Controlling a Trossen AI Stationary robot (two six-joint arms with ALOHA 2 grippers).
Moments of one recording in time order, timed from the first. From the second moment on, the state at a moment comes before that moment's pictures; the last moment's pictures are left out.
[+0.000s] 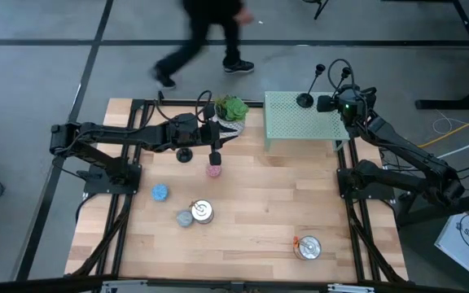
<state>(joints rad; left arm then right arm) 0.19 1.34 0.89 0.23 -0.11 0.27 -0.80 0.83 0.66 -0.29 0.73 0.21</state>
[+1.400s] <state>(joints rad) 0.19 1.34 0.89 0.23 -0.11 0.27 -0.78 0.89 0.66 -0.23 0.81 0.28</state>
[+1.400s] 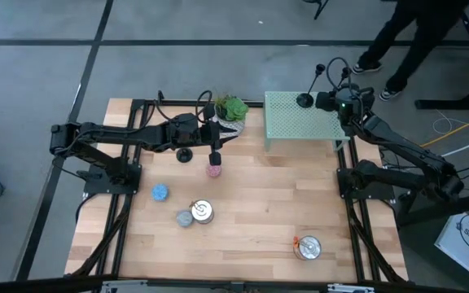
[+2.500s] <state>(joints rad) 0.19 1.34 0.89 0.23 -0.11 0.26 -0.78 0.89 0.66 -0.22 0.82 0.28</state>
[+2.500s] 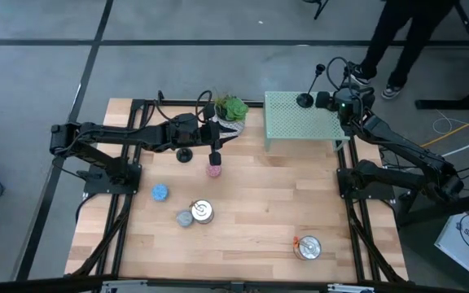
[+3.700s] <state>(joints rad) 0.19 1.34 0.89 0.23 -0.08 0.26 -0.78 0.95 0.66 -0.10 0.92 0.36</state>
